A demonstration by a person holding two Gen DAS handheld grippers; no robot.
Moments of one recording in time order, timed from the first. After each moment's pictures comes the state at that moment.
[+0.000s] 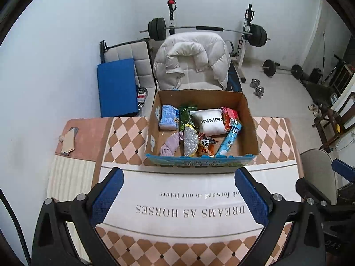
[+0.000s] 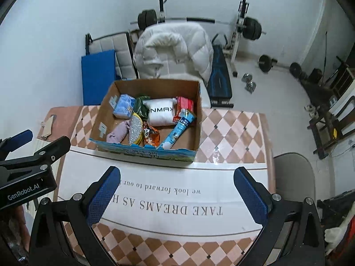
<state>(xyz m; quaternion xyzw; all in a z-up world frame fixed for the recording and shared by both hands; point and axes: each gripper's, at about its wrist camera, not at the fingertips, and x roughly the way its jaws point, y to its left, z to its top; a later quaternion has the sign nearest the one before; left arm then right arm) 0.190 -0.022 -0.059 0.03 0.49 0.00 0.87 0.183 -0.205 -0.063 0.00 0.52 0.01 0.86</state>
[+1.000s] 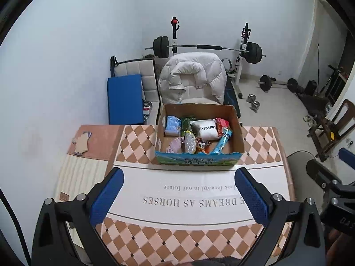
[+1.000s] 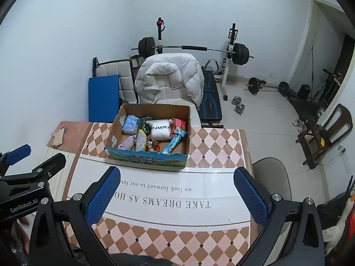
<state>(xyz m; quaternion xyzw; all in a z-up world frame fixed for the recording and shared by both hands) 0.107 -0.020 0.008 0.02 0.45 0.00 0.90 0.076 -0.203 0.051 -0.01 0.45 -0.01 0.90</state>
